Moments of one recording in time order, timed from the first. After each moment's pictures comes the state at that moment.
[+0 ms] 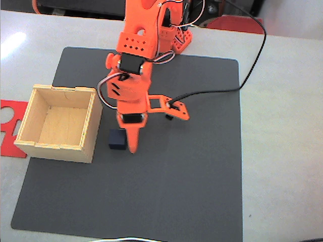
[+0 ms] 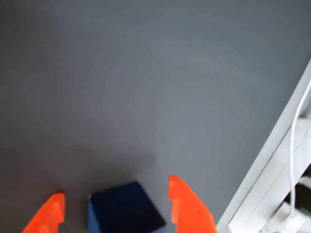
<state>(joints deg) 10.2 85.3 112.5 48.2 -24.6</state>
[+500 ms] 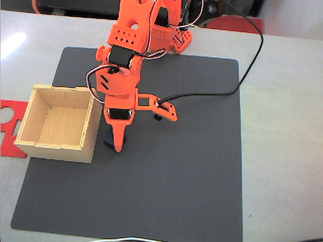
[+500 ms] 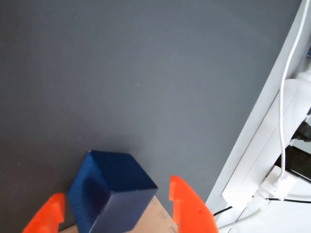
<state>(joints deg) 13.5 87.9 112.5 45.8 -24.7</state>
